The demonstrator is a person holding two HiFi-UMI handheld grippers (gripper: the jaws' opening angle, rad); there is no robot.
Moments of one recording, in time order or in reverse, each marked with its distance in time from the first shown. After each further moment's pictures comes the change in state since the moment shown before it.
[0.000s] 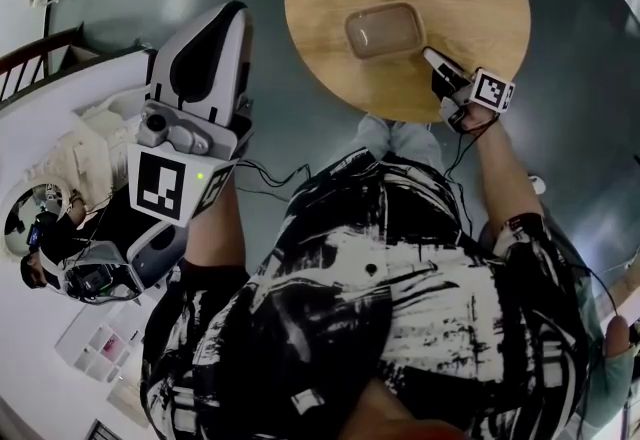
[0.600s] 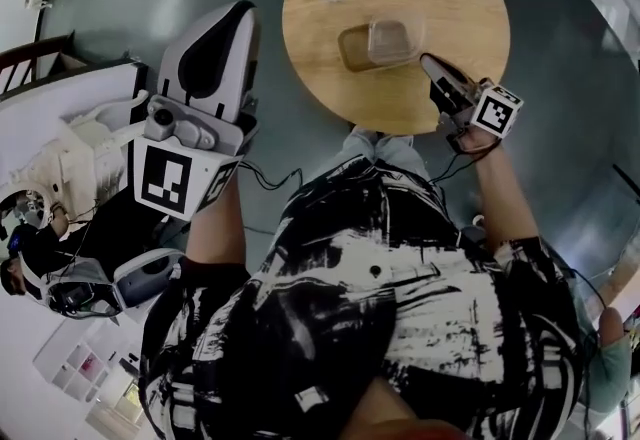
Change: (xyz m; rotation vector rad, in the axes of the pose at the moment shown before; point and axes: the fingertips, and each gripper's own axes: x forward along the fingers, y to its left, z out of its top) left arm -0.023 0.005 0.025 0.001 -0.114 0.023; right arm -0.013 0.116 0.032 -0.312 -0.012 0.006
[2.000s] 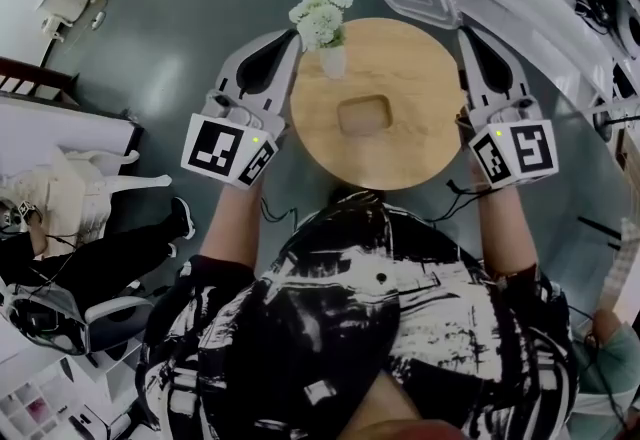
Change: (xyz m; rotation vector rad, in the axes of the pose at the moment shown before) left arm -0.037 0.008 0.061 -0.017 -0.120 0.053; right arm -0.019 0.335 0.186 -1.196 -0.365 -0.288
